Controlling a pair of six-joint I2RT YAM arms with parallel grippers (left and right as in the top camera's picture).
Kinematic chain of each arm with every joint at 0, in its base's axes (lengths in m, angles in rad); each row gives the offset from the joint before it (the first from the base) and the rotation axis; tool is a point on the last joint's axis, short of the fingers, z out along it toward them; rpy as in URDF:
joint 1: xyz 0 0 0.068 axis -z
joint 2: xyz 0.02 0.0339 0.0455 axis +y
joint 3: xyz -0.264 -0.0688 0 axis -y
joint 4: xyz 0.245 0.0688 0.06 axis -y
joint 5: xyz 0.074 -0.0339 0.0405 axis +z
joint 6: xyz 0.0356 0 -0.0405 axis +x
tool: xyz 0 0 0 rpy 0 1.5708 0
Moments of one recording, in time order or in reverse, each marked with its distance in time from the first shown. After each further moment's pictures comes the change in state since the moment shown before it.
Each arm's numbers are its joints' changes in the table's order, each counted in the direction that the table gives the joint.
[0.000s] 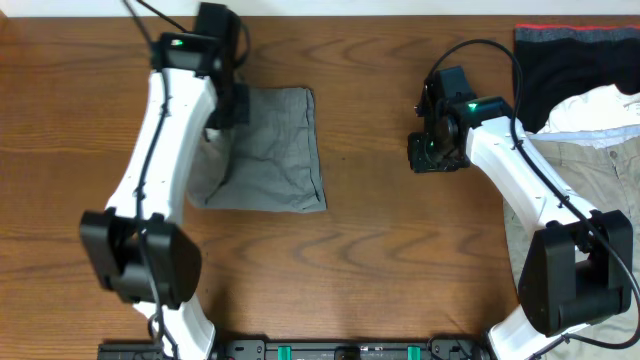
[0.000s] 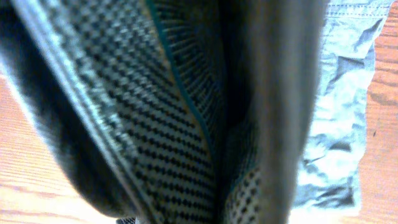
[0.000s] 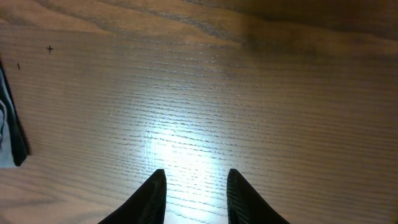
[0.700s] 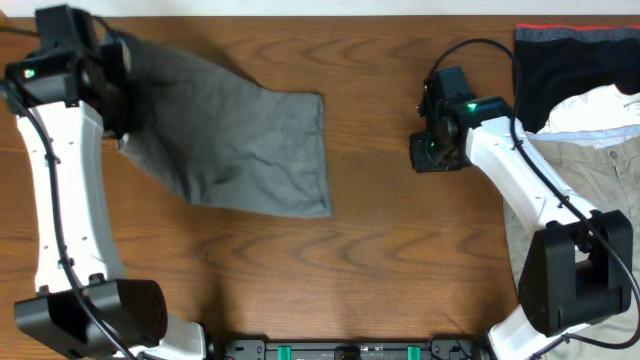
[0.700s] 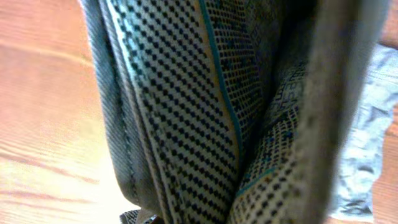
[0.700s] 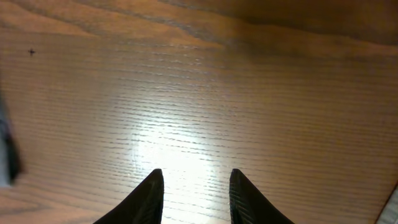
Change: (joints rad) left arm -0.376 -0.223 -0.006 -0.007 -0.158 0.194; right arm -0.002 0.000 0.000 -0.001 -0.045 0.000
